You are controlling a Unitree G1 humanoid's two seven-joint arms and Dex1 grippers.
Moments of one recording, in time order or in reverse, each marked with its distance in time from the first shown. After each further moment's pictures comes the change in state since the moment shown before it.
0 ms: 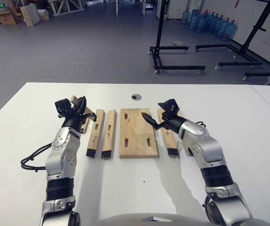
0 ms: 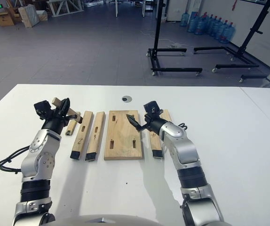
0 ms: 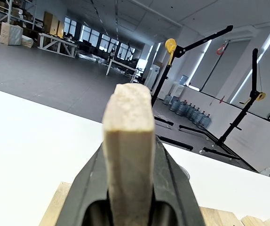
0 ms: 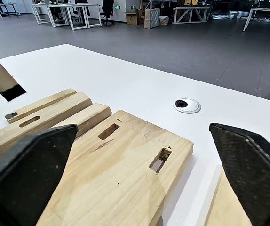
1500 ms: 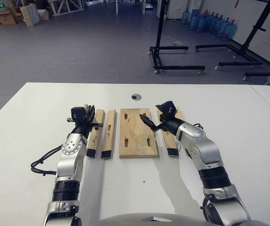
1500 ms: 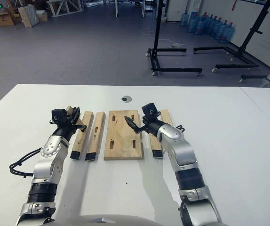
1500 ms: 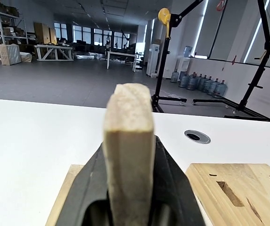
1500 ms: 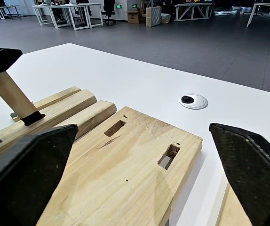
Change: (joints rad) left arm 0.033 -0.001 -0.100 0.141 0.261 -0.161 -0.049; right arm 0.015 0.018 0.011 0.003 -0.002 0.000 -0.003
